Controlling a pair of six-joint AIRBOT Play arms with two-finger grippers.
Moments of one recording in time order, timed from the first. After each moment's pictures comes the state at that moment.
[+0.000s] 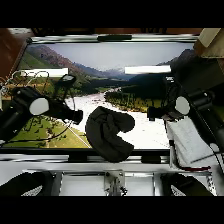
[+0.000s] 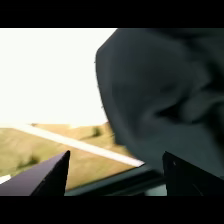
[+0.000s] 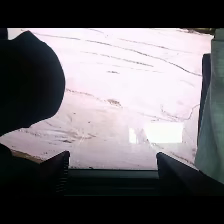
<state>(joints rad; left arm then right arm) -0.54 -1.10 1.16 1.55 -1.34 -1.75 0.34 -1.04 1.06 -1.61 1.34 1.90</state>
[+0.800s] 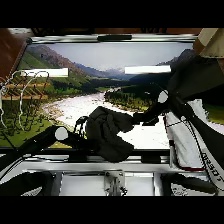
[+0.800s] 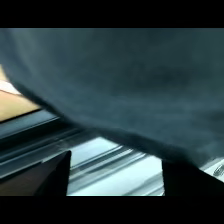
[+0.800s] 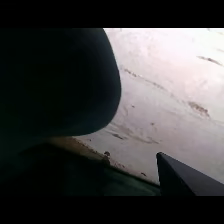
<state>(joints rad) -0.63 -1.15 0.59 0.93 -0.88 -1.68 0.24 -1.44 1.04 -1.15 1.25 1.51</state>
